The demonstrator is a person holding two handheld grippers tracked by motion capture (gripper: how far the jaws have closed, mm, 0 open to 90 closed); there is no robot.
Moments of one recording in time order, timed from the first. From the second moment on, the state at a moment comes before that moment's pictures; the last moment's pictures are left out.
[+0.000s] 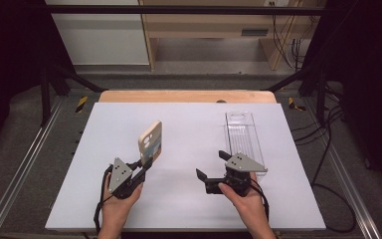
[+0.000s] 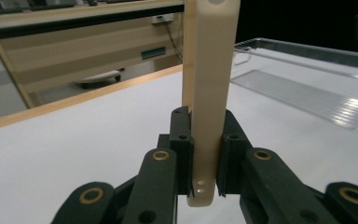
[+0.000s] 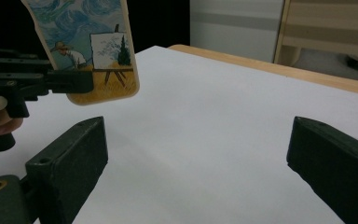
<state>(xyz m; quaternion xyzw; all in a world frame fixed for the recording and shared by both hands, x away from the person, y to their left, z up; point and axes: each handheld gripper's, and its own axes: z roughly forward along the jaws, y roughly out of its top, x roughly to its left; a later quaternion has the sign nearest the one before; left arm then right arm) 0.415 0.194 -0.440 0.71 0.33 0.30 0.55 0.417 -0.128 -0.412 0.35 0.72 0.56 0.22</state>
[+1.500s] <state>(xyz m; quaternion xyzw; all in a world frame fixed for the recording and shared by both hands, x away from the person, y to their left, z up) 0.418 0.182 -0.454 0.70 0.35 0.17 0.59 0.431 -0.045 -0.378 0.32 0.72 0.57 0.23</state>
